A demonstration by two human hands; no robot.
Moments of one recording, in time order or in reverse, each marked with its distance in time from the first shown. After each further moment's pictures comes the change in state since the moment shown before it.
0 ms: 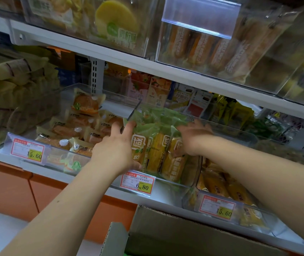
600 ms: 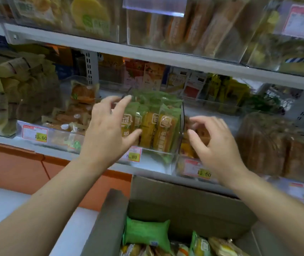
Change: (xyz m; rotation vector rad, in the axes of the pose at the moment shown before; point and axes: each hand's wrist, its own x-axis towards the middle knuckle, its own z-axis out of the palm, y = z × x) left_hand -0.062 0.019 -0.008 -0.129 0.534 0.344; right_hand -0.141 0.041 0.062 0.811 0.820 -0.197
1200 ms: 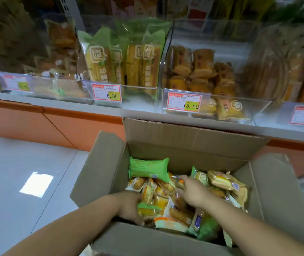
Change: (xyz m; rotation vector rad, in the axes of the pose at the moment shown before) left_hand -0.242 0.045 0.111 0.037 -1.720 -0.240; right_hand -0.259 0.103 0.118 -0.053 -1.108 0.590
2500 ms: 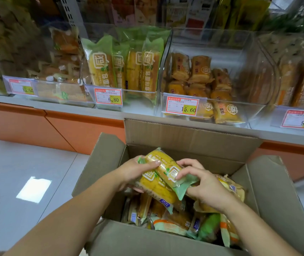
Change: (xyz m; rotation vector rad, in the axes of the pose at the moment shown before) left_hand -0.015 0.019 -0.061 -1.125 0.262 0.125; right_hand -0.067 -0.010 -0.064 0.709 0.077 -0.457
